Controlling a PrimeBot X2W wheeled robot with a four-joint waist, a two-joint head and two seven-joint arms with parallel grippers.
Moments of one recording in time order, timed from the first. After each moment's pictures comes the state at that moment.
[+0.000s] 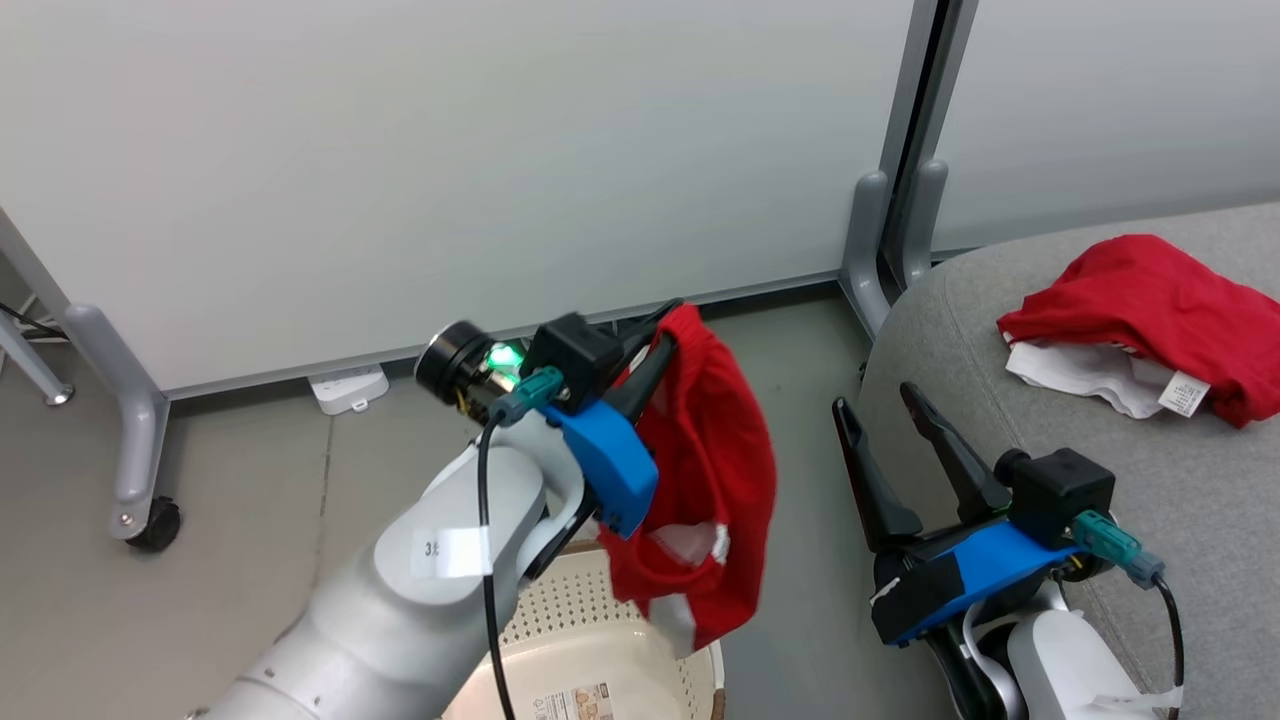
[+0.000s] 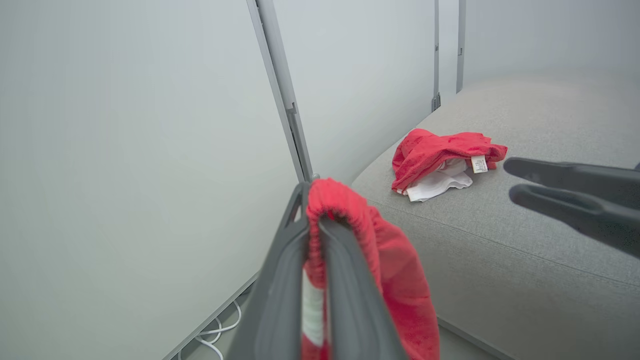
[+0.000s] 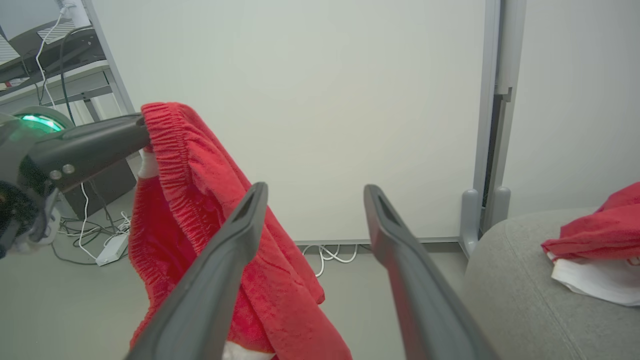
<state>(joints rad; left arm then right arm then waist) -0.78 0.12 -0.95 0.76 -0.59 -0.12 -0.26 -0.24 -0.05 0.18 0.26 0.27 0.13 -0.14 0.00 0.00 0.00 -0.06</state>
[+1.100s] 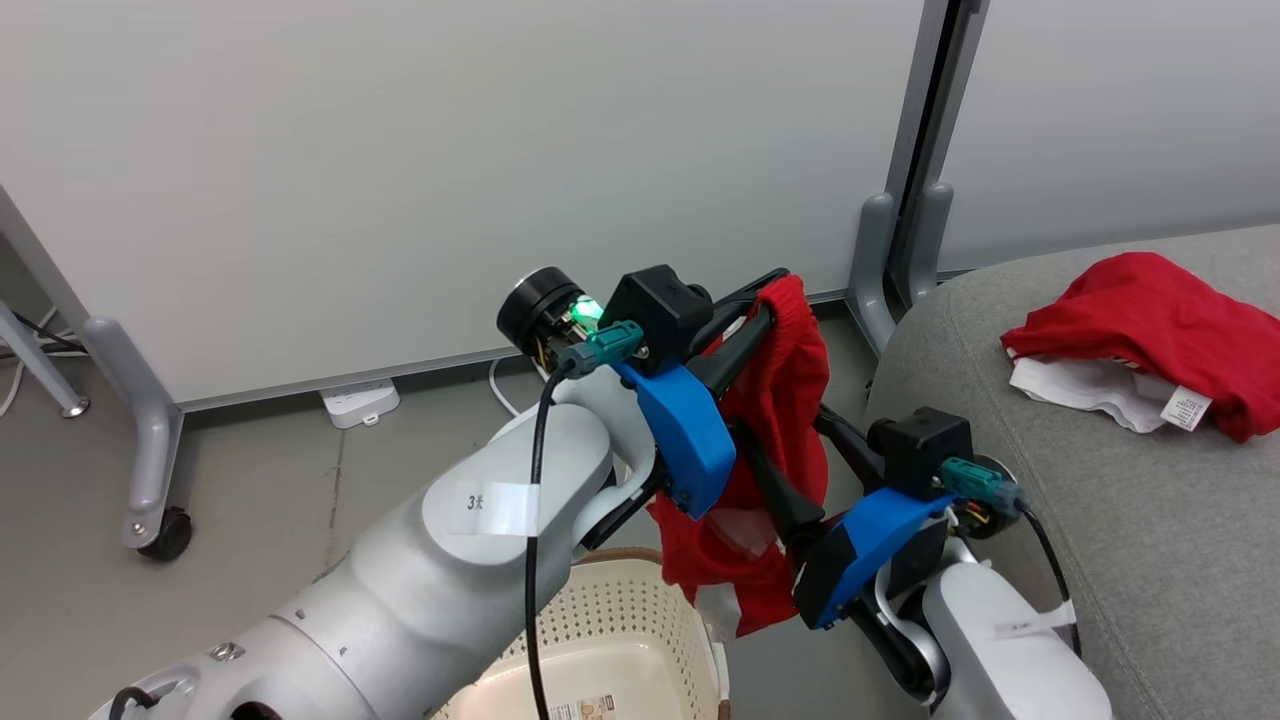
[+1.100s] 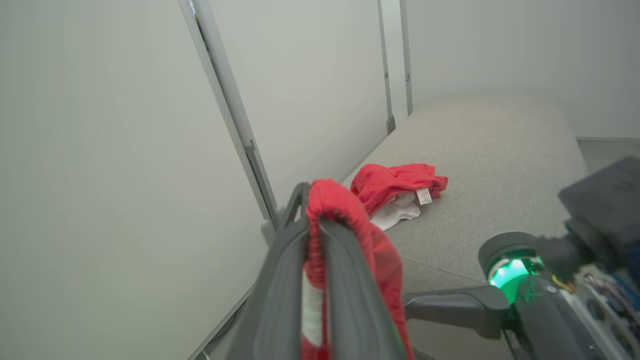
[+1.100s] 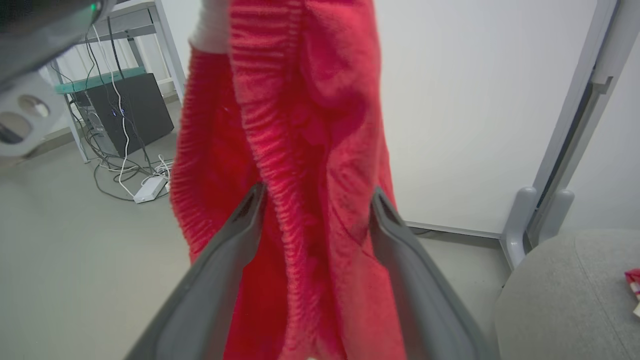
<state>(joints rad) -0.93 0.10 -1.14 0.67 -0.78 -0.13 -0.23 -0.40 -0.05 0.37 0.46 0.30 0.13 -0.08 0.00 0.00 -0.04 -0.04</state>
